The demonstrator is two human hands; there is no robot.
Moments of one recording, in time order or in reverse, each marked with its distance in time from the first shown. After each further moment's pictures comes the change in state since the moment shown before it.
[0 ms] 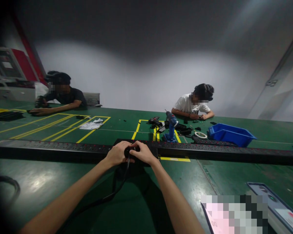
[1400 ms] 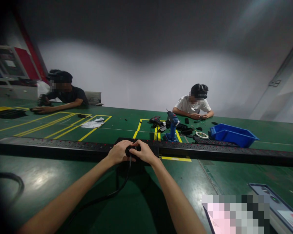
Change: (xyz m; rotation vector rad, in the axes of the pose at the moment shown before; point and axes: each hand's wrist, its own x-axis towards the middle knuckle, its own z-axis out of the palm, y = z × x) left_hand -0.001 -0.005 0.003 0.001 -0.013 0.004; right_hand 0.000 0.009 0.004 0.086 0.010 -0.057
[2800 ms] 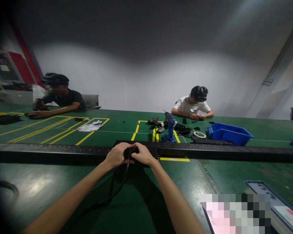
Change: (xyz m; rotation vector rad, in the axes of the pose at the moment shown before) left_hand 0.000 0.004 0.001 0.016 0.014 0.005; right_hand -0.001 0.002 0.003 -0.055 -0.004 0.028
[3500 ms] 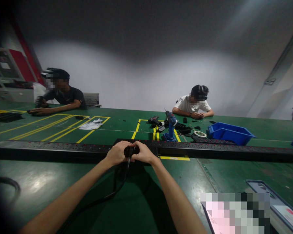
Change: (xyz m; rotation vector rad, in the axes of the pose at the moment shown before) left_hand 0.001 -0.002 0.001 -0.018 0.000 -0.014; right_hand -0.003 -0.004 -0.005 -0.015 -0.054 -0.020
